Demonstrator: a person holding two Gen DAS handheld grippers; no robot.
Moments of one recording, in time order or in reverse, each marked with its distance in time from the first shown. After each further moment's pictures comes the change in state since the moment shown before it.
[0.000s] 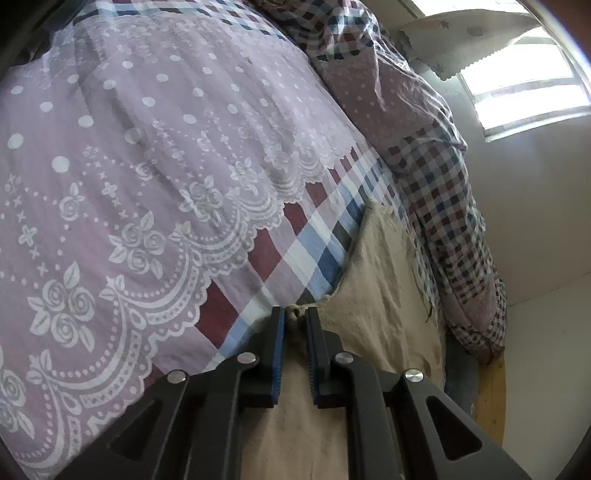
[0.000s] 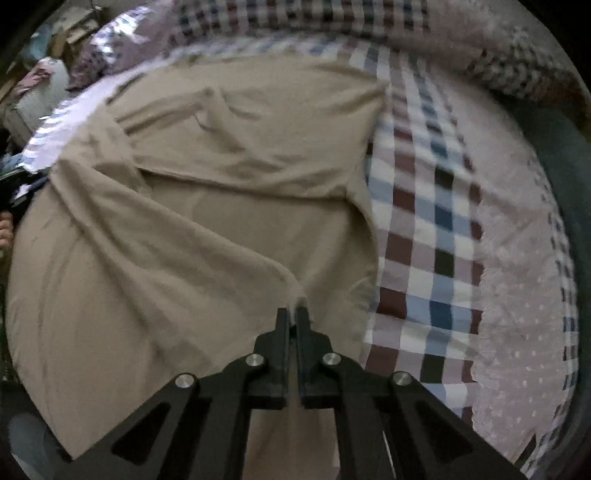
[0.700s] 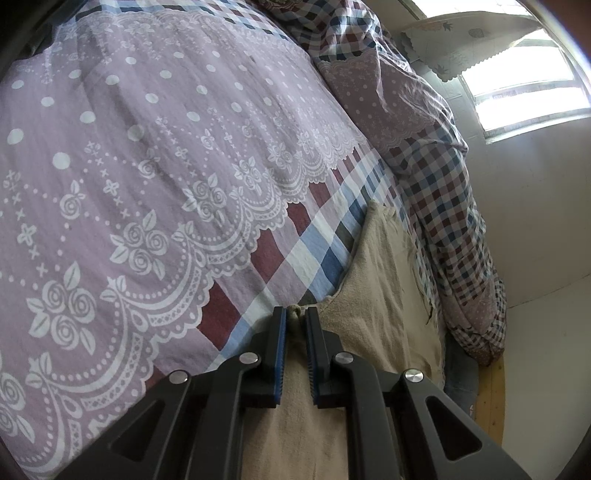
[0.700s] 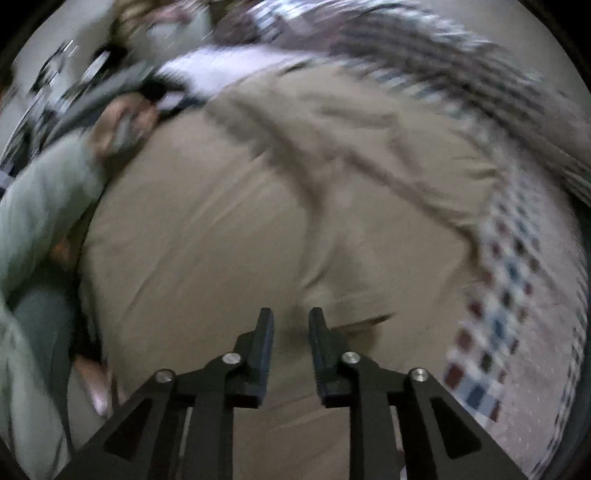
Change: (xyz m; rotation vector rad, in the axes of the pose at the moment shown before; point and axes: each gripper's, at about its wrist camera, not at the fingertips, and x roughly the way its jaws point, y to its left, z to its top) left arm 0.000 0.001 -0.001 -0.005 -0.004 -0.002; right arm -0.074 0.066 -0.043 -0.252 -0.079 0.162
